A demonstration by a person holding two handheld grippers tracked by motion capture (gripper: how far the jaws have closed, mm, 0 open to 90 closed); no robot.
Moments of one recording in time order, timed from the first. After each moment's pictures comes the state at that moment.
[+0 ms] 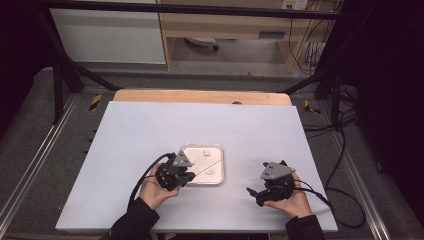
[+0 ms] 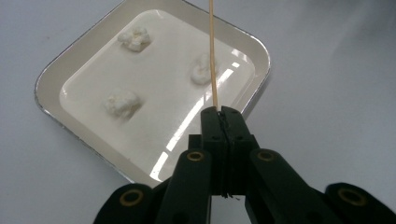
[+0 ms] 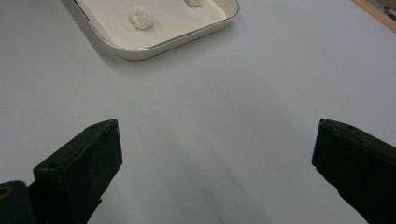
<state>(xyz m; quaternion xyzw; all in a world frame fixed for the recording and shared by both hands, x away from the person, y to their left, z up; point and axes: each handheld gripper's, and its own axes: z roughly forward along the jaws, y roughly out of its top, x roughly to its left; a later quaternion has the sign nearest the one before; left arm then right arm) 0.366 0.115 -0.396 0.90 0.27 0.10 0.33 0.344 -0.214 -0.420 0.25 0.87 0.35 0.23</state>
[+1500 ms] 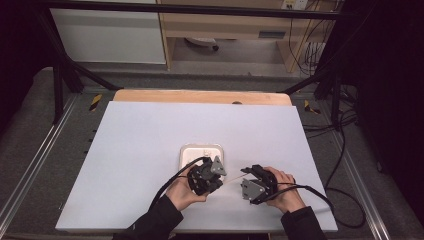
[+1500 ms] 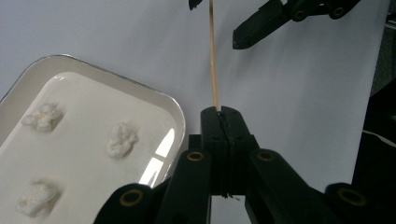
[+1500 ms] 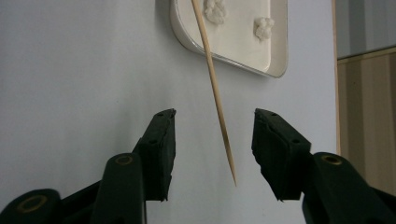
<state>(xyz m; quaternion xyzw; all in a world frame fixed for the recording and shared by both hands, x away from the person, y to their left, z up) 0.354 0.034 -0.381 0.94 0.17 0.08 0.29 0.340 -0.171 -0.414 -0.09 0.92 0.19 0.34</state>
